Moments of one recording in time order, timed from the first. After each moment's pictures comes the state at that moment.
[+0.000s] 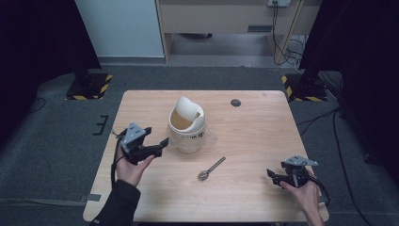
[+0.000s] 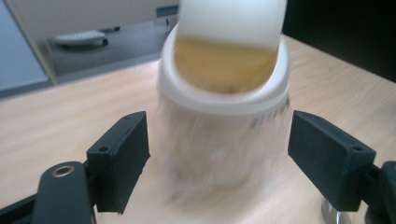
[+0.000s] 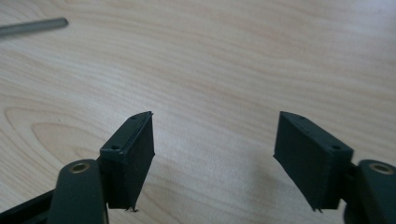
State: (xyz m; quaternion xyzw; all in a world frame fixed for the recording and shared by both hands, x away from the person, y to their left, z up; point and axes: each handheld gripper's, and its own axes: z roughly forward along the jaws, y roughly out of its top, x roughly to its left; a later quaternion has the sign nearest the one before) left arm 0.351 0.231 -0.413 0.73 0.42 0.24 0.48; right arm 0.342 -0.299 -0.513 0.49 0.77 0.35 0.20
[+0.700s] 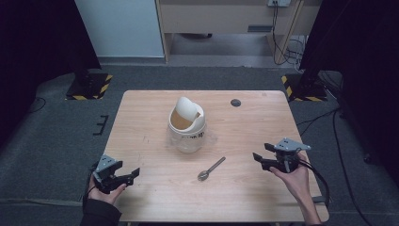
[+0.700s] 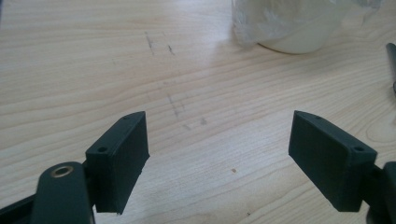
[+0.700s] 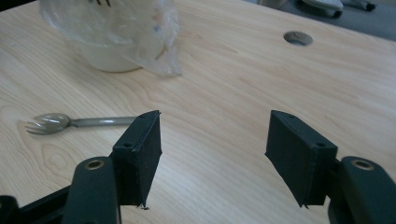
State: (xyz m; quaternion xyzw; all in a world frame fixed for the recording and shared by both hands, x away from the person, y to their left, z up) left arm 0.308 0.302 -0.489 0.74 0.52 0.19 0.40; right arm 0.367 -0.252 -0.454 0.38 0.79 0.44 0.20
